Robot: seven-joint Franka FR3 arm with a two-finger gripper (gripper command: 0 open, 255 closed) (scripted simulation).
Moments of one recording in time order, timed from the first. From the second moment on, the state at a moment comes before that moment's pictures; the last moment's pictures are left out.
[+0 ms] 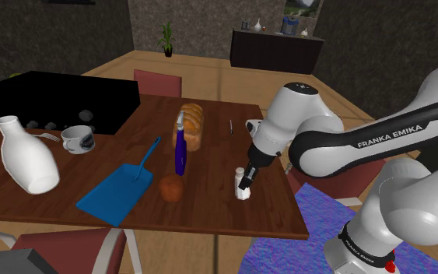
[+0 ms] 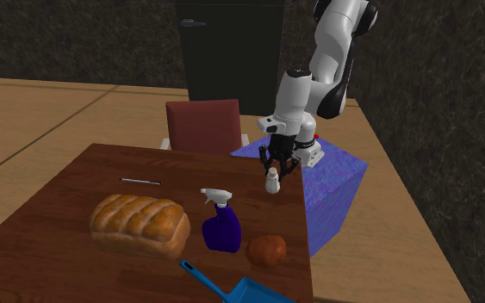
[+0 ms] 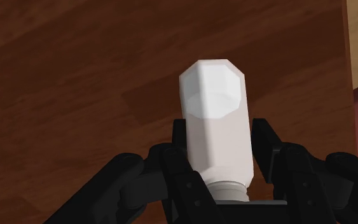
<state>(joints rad) 0.16 -0.56 0.34 -2.83 0.22 2.50 -0.06</state>
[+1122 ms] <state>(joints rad) 0.15 -0.70 0.29 -2.68 0.19 2.21 -0.06</state>
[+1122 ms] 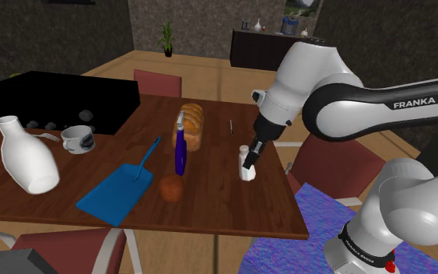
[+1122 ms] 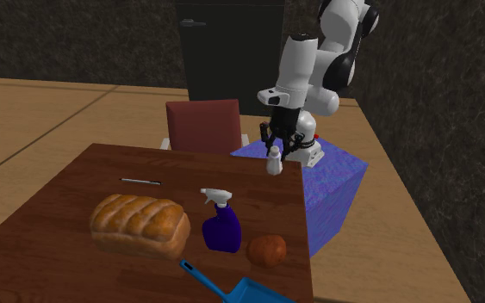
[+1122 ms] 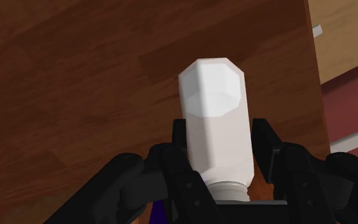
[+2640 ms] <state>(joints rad) 0.06 -0.18 0.44 -2.09 0.02 2.14 0.12</state>
